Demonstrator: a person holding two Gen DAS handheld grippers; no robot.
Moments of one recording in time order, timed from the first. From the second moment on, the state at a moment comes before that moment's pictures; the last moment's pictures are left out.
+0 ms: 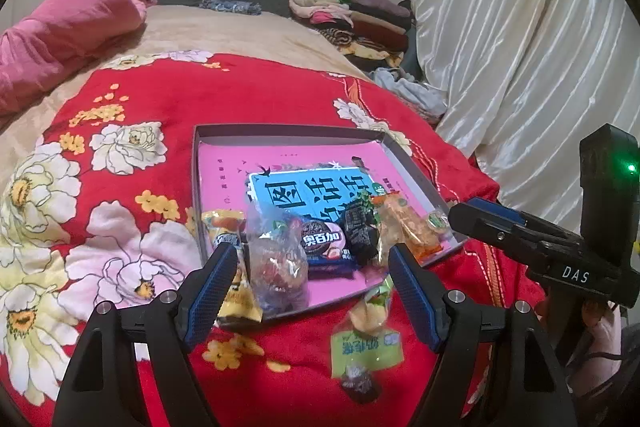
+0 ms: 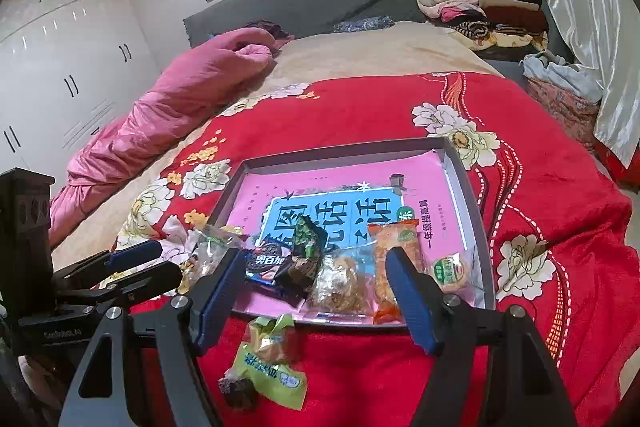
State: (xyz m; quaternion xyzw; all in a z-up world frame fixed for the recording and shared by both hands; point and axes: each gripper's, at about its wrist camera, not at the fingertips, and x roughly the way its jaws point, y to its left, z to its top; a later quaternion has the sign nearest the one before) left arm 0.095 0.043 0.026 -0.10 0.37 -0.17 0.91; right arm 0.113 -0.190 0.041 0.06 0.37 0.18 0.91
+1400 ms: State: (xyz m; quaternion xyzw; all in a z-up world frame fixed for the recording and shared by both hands) left arm 0.048 -0.004 -0.051 -0.11 0.53 -0.21 0.82; right arm 0.093 -0.151 -0.030 0.04 0.48 0.25 0.84
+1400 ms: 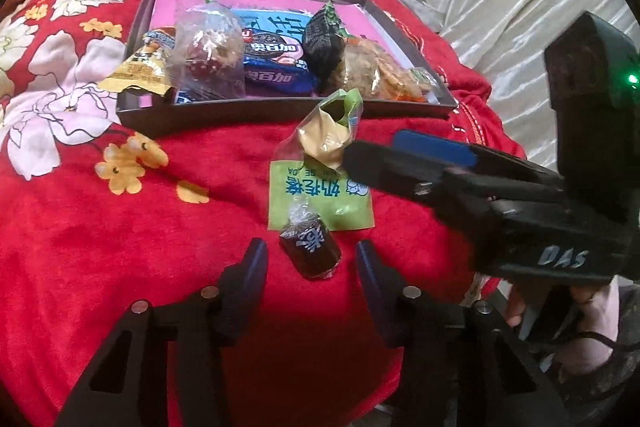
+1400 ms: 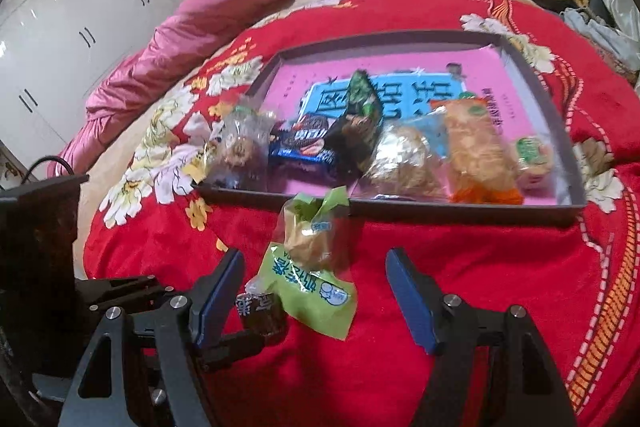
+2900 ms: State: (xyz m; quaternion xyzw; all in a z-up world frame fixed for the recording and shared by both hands) left arm 0.061 0.001 -0.035 -0.15 0.50 -0.23 0.83; right arm 0.098 -0.195 0.003 0.08 0.40 0.23 0.88
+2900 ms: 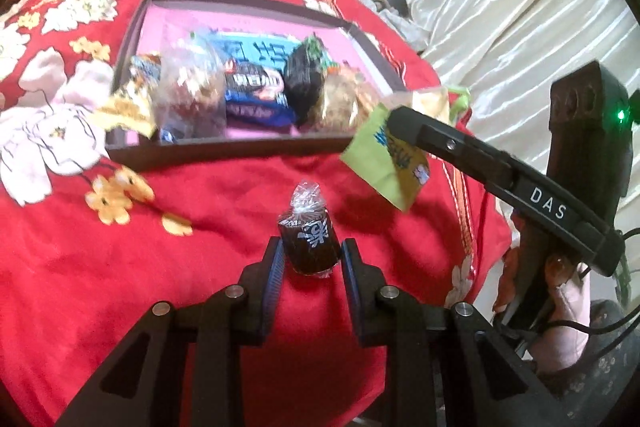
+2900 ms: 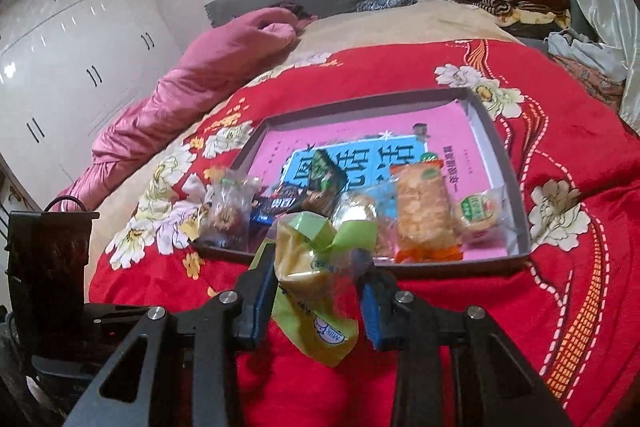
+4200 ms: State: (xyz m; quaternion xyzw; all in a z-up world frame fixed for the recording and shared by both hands) left arm 0.127 -0.003 -0.021 -0.12 0.45 -0.19 0.86; right arm 0.129 -0.219 0.027 0.09 0.36 0.19 0.91
